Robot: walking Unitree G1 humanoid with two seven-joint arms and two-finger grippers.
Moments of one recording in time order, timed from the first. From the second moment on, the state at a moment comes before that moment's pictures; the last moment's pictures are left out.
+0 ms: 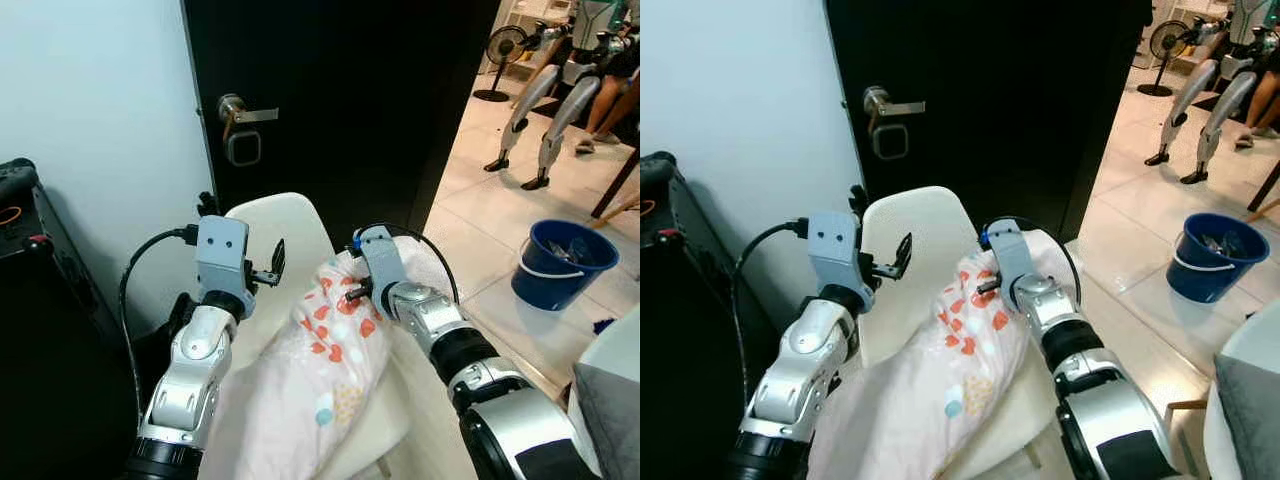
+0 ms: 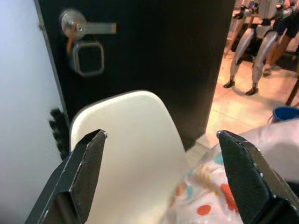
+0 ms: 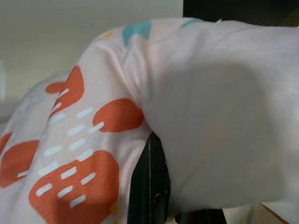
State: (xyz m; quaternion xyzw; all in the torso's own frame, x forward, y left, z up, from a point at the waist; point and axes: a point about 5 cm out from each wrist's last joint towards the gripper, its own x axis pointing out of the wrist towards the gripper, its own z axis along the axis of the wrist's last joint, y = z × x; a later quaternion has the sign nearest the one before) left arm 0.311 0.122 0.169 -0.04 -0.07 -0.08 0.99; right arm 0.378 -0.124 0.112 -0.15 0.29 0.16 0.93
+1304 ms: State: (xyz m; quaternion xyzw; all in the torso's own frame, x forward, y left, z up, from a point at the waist) left arm 0.261 0.192 0.102 0.07 0.27 -0.15 0.95; right arm 0.379 -0.139 0.121 -0.15 0.28 0.15 0.94
